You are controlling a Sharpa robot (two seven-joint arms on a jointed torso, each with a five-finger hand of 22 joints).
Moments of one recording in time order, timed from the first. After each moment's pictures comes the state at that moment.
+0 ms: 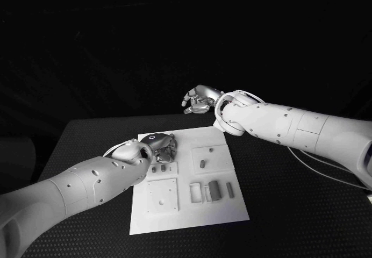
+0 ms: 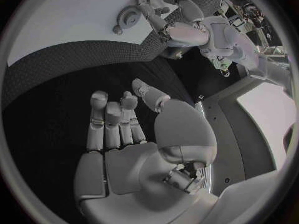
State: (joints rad) left arm 1.21 -0.29 -0.21 0.93 -1.44 -0.28 0.01; left_hand 1.20 -0.07 0.59 -0.29 0.06 1.02 0.11 0.33 0.51 1.27 0.04 0.12 0.39 1.18 -0.06 1.04 0.81 0.04 1.14 -0.15 0.61 1.31; right arm 1.35 -0.58 -0.06 1.10 -1.14 -0.32 -0.01; right_hand 1.07 -0.06 0.65 -0.28 0.09 0.85 0.10 0.36 0.58 1.04 0.00 1.16 0.87 1.07 -0.09 1.47 0.88 0.25 1.01 0.01 1.04 1.31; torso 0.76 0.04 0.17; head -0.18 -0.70
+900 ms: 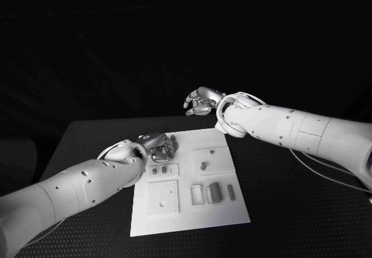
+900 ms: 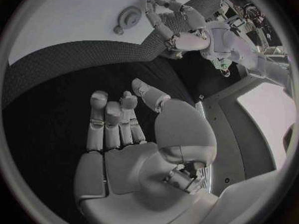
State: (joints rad) left arm 1.20 -0.35 -0.15 0.98 -1.37 -0.30 0.05; left_hand 1.22 -0.07 0.61 -0.29 0.06 1.03 0.11 0.34 0.51 1.29 0.04 0.11 0.39 1.19 -0.07 1.04 0.80 0.03 1.16 -0.16 0.61 1.31; right arm 1.35 -0.59 -0.06 1.11 -1.14 -0.32 -0.01; right_hand 1.07 -0.06 0.65 -0.28 0.09 0.85 0.10 0.36 0.58 1.04 0.00 1.16 0.87 1.07 -0.09 1.47 0.88 0.25 1.01 0.01 1.04 1.31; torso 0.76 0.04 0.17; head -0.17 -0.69
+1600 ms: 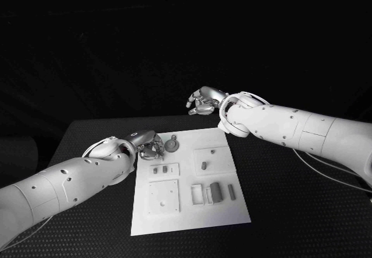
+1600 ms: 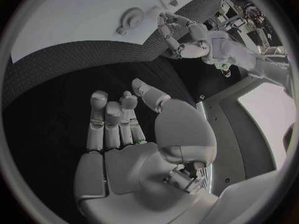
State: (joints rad) left arm 1.21 -0.46 -0.12 1.05 -1.35 -0.26 0.06; left_hand 1.21 -0.07 0.62 -0.29 0.06 1.03 0.11 0.33 0.51 1.29 0.04 0.11 0.39 1.19 -0.07 1.04 0.80 0.03 1.16 -0.16 0.61 1.31; right arm 1.35 -0.60 -0.06 1.11 -1.14 -0.32 -0.01; right_hand 1.07 -0.06 0.65 -0.28 0.09 0.85 0.10 0.36 0.58 1.04 0.00 1.16 0.87 1.07 -0.09 1.47 0.88 0.25 1.01 0.01 1.04 1.31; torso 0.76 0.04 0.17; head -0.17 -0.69
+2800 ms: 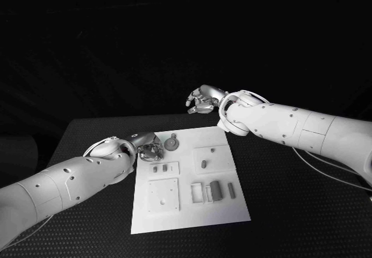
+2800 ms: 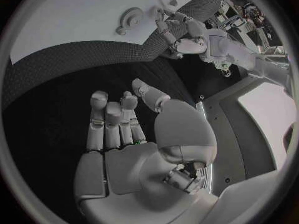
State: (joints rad) left arm 1.21 -0.44 -0.14 1.01 -1.35 -0.21 0.06; left_hand 1.20 -0.07 0.62 -0.29 0.06 1.03 0.11 0.33 0.51 1.29 0.04 0.11 0.39 1.20 -0.07 1.05 0.80 0.03 1.16 -0.16 0.61 1.31; right arm 1.35 -0.60 -0.06 1.11 -1.14 -0.31 -0.01; right_hand 1.07 -0.06 0.65 -0.28 0.09 0.85 0.10 0.36 0.58 1.04 0.00 1.16 0.87 1.07 -0.09 1.47 0.88 0.25 1.01 0.01 1.04 1.31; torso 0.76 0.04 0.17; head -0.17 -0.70
